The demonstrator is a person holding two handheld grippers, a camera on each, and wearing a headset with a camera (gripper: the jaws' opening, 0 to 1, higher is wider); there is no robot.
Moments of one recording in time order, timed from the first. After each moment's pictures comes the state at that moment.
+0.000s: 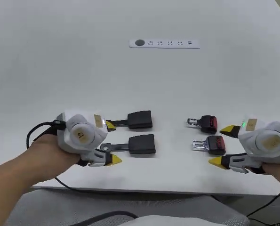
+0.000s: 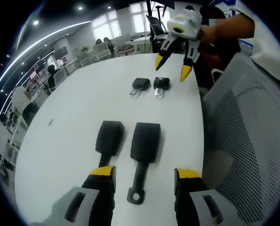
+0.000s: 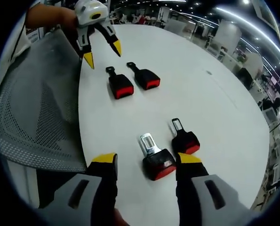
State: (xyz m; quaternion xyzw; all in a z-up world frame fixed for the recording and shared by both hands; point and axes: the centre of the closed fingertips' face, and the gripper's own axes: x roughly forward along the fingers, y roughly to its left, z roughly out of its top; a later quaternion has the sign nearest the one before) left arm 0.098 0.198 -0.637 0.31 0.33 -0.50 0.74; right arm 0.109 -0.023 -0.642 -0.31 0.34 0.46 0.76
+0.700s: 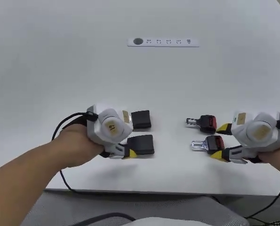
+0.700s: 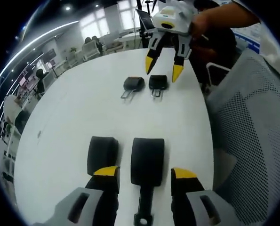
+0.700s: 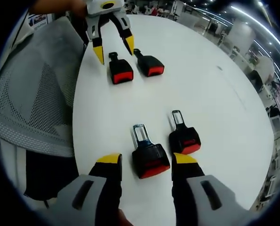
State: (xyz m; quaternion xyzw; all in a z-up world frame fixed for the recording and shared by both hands) left arm 0.117 0.161 -0.656 0.33 0.33 -0.54 0.70; right arm 0.126 -0.036 -0.666 -0.35 0.36 0.49 0.71
